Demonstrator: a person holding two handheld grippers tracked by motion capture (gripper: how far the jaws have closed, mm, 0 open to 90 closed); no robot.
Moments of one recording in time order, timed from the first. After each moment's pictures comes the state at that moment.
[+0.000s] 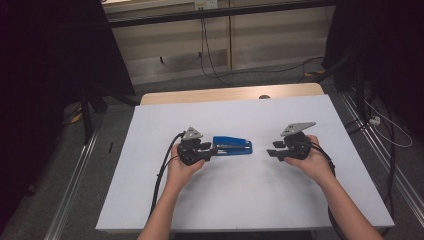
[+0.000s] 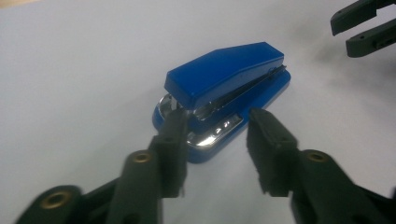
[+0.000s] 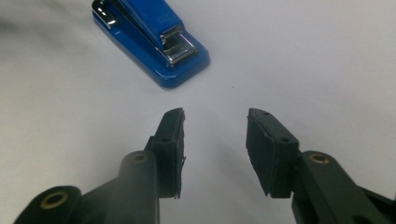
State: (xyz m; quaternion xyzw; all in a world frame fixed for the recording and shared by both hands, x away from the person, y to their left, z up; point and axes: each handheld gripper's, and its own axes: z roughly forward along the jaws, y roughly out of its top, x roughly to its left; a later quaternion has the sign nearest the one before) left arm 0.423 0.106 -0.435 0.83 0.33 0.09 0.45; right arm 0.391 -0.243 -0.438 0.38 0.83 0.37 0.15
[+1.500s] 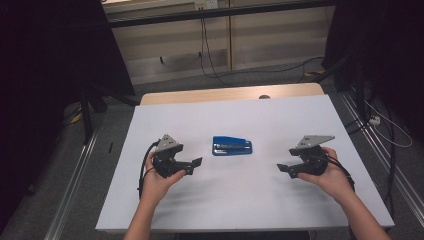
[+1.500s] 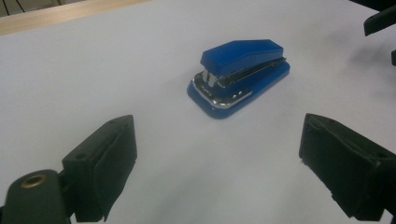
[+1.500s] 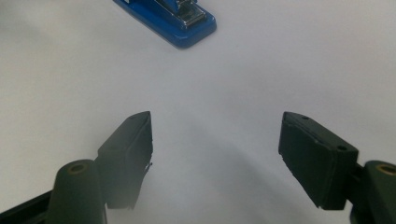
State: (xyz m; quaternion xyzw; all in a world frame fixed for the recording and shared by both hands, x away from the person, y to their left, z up) left arm 0.386 0.165 -0.415 0.81 0.34 0.13 0.46; right arm 0.344 -0.267 -0.436 0.39 0.83 0.38 0.15
